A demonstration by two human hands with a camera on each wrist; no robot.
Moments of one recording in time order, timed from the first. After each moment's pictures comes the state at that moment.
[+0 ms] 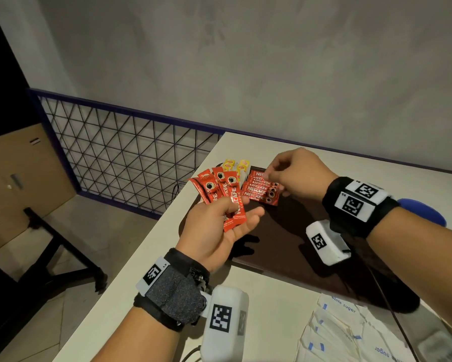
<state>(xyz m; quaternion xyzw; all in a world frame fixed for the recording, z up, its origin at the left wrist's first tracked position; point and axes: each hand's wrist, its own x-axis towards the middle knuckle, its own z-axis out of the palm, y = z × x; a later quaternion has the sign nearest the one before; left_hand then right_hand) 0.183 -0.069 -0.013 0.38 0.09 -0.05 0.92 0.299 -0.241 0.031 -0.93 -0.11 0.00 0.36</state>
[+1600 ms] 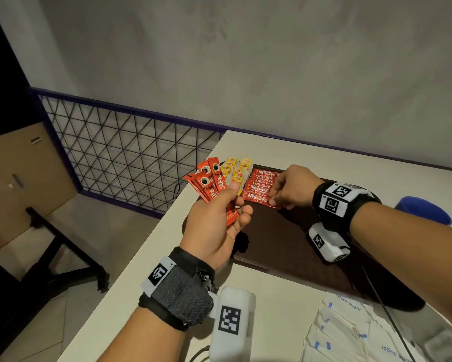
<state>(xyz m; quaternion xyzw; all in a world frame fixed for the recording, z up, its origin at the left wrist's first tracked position) 0.190 -0.068 -0.017 0.41 0.11 0.02 0.91 0.335 -0.246 -0.012 -0.96 -0.08 0.10 0.25</state>
